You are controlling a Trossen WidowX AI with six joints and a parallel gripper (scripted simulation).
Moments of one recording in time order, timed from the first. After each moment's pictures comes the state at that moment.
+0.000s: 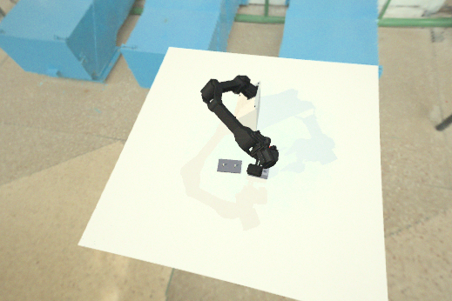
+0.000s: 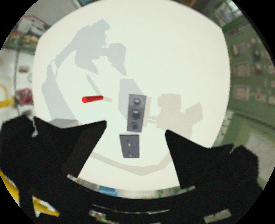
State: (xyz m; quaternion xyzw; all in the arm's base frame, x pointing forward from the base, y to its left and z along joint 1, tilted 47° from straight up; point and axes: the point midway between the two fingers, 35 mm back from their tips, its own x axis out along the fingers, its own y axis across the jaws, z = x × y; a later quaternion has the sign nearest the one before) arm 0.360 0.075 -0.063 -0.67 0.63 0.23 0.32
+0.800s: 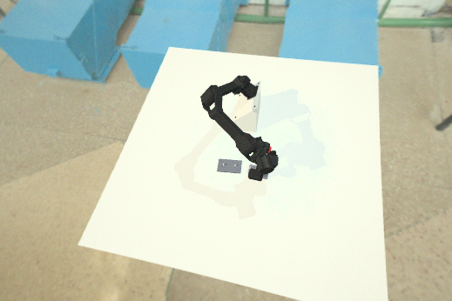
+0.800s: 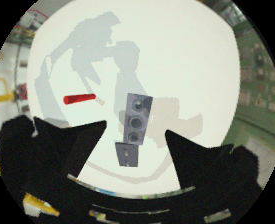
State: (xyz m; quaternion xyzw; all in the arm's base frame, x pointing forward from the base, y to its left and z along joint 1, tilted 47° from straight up) arm 0.362 0.041 -0.098 -0.68 0.63 0.24 0.29
